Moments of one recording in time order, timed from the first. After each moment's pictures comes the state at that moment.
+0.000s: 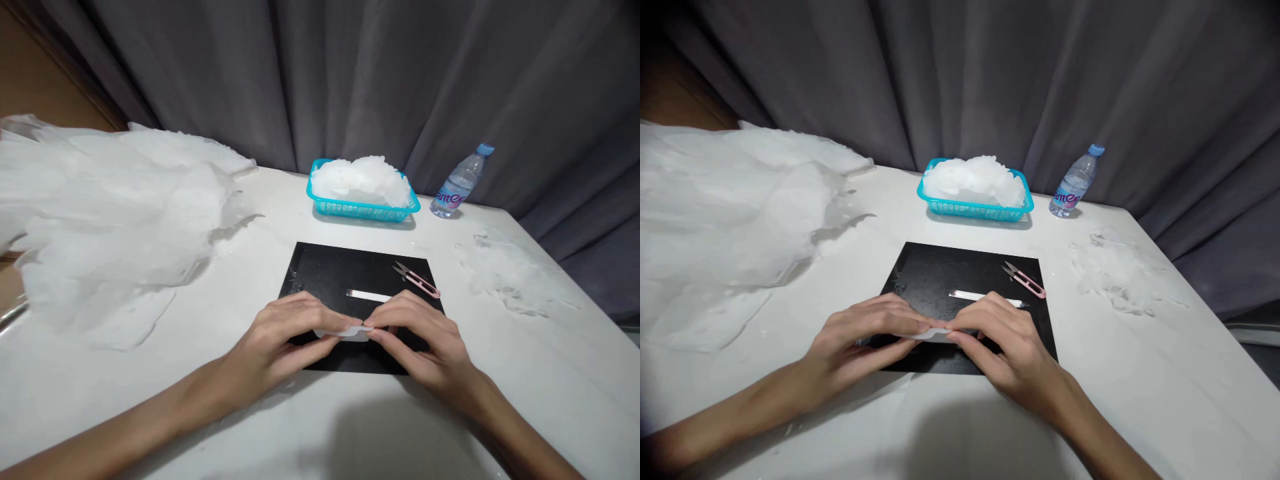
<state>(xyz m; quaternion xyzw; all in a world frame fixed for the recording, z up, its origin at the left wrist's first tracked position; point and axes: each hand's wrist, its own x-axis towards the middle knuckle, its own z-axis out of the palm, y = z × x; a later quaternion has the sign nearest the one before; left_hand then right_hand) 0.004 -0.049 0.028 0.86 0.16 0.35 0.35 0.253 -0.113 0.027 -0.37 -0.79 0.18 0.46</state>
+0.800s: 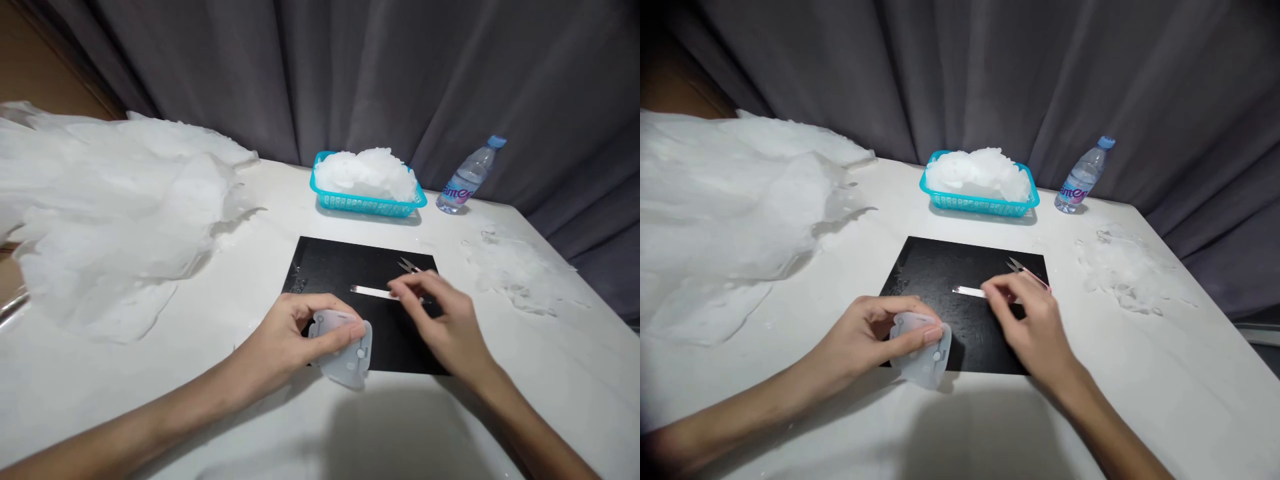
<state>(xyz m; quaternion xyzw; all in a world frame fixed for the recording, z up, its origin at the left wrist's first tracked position) 0.025 -0.061 0.038 0.63 0.37 0.25 0.64 0.268 -0.104 0.020 -0.56 -0.69 0.14 0.43</state>
